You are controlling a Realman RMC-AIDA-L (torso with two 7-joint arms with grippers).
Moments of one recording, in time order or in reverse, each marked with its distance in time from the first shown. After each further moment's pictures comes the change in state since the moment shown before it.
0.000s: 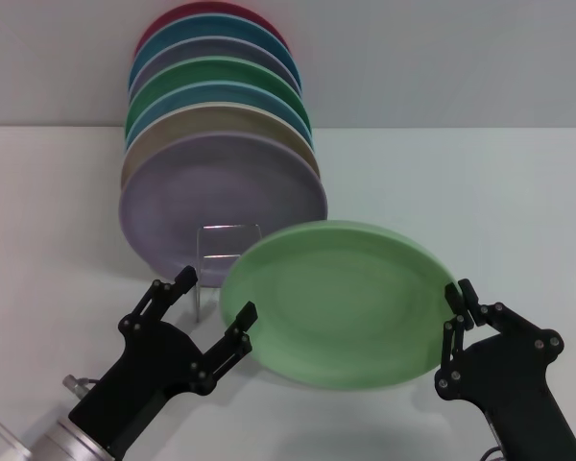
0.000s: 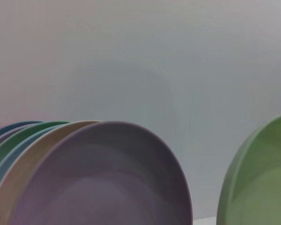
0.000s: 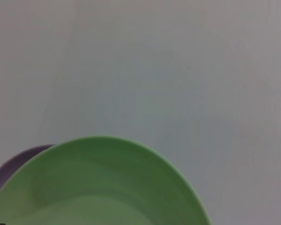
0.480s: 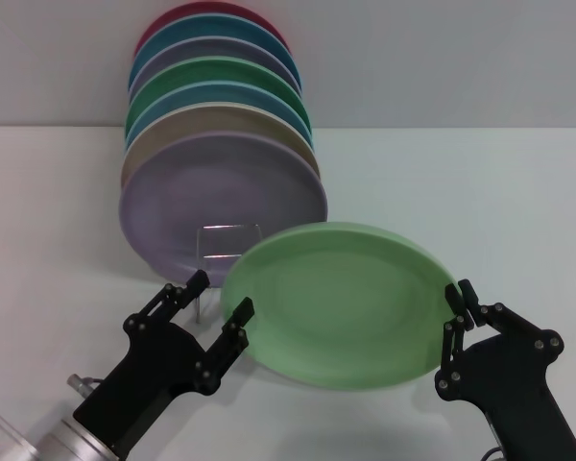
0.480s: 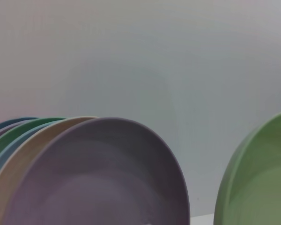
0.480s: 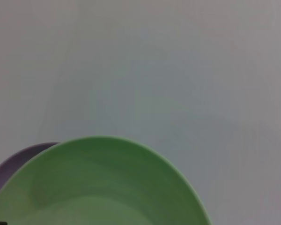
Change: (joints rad) left arm -0.006 -0.002 0.001 -0.004 0.000 -0.013 -0.001; right arm 0.000 0.000 -0.001 -0.002 0.000 0.000 -0.010
